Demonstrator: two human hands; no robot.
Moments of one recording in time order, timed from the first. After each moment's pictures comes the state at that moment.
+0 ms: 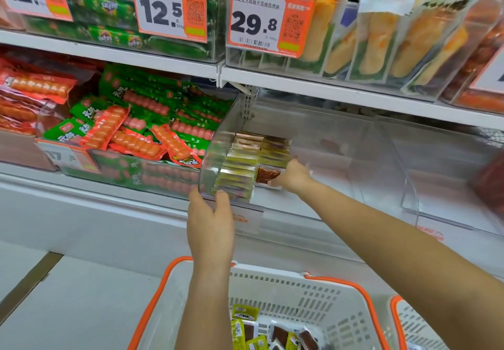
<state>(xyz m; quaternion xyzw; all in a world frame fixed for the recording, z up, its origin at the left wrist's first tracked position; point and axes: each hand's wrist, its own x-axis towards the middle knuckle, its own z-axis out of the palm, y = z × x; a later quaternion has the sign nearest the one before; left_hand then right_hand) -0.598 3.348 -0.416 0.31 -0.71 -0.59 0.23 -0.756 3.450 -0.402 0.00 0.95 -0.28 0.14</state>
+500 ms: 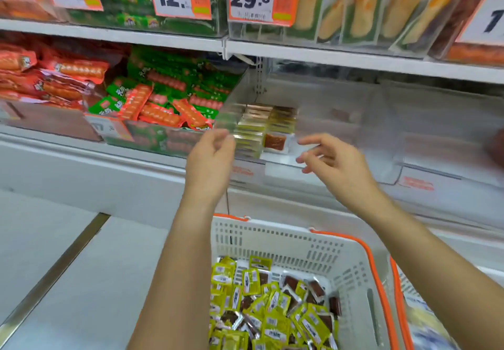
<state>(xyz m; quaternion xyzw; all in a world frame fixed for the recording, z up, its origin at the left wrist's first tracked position) -0.558 3.339 -0.365 0.19 -0.78 -0.54 0.24 -0.607 3.538 -0.356 -0.23 0.84 -0.49 -0.01</state>
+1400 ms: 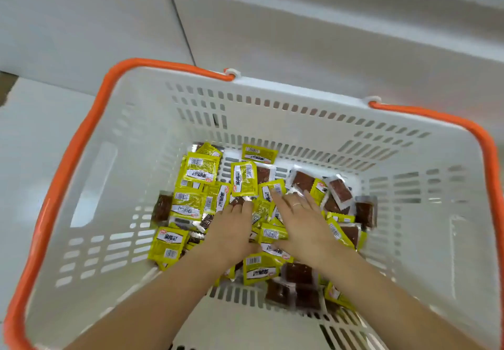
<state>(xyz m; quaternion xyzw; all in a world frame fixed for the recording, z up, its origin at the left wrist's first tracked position) -0.501 3.397 -0.787 0.02 -0.93 -0.13 -0.34 -0.550 3.553 -0.774 -0.31 0.90 -0.03 0.31</state>
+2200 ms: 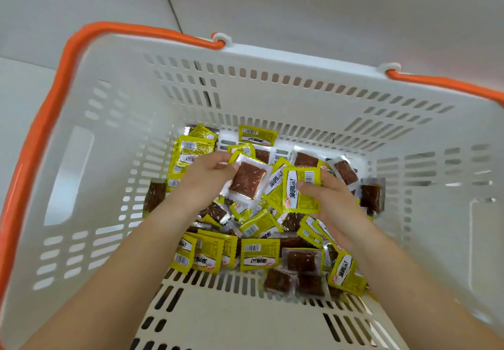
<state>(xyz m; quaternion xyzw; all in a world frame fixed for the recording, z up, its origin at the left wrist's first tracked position) -0.537 3.357 -0.747 0.32 -0.73 -0.57 -0.20 -0.567 3.569 -0.759 0.20 0.65 -0.62 0.39</state>
